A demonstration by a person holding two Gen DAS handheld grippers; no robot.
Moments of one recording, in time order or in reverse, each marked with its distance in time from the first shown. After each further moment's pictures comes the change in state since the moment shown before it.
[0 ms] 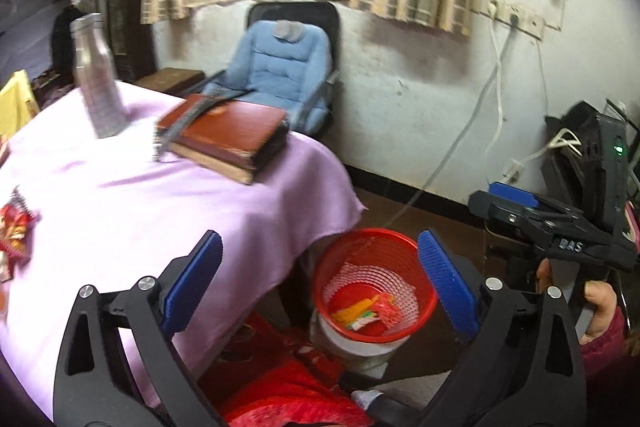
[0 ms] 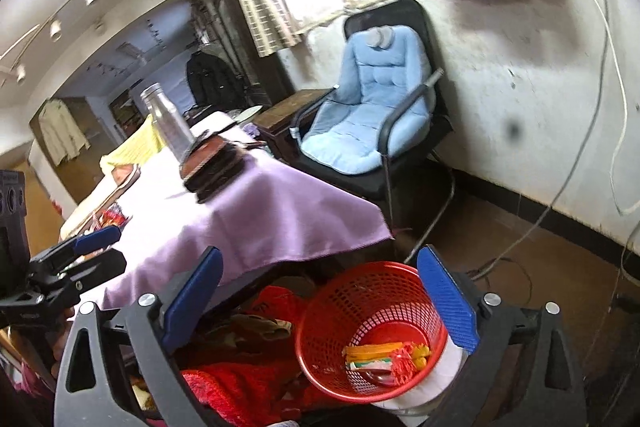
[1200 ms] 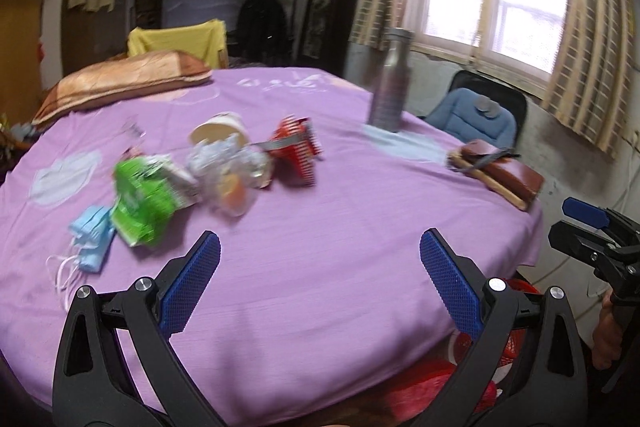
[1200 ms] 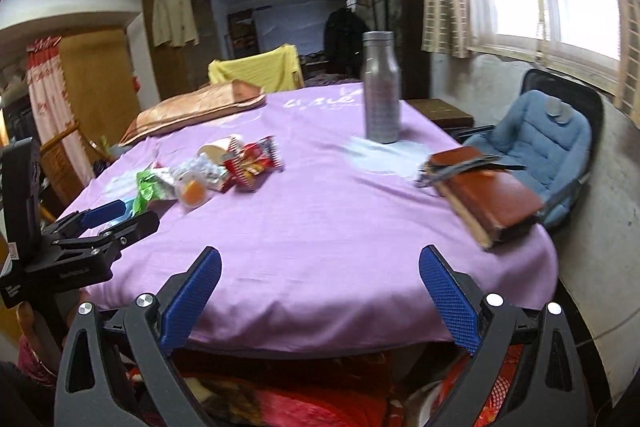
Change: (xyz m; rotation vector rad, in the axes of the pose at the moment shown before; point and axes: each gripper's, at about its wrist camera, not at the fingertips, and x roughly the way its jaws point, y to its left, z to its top) left arm -0.156 0.201 -0.112 -0.432 -0.178 0.471; right arm 0.036 0.281 -0.010 -0.488 0.089 0.248
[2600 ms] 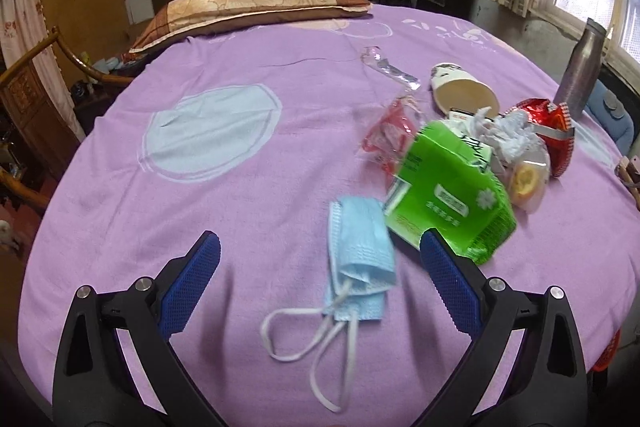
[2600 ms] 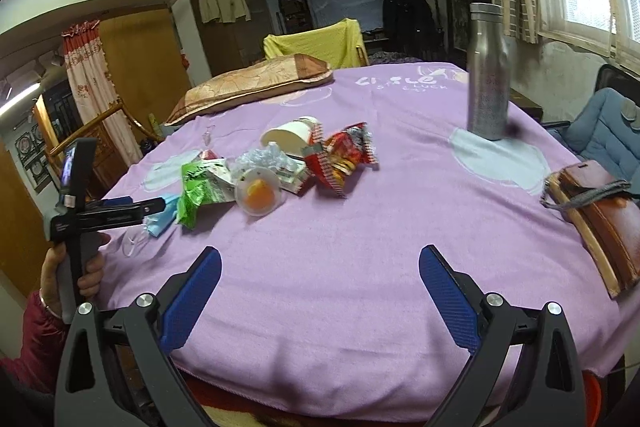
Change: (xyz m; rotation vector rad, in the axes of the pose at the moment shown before) left arm 0.032 0.194 0.012 -0.133 0.244 0.362; right arm 0.086 0.071 0.030 -0.045 0.086 0.217
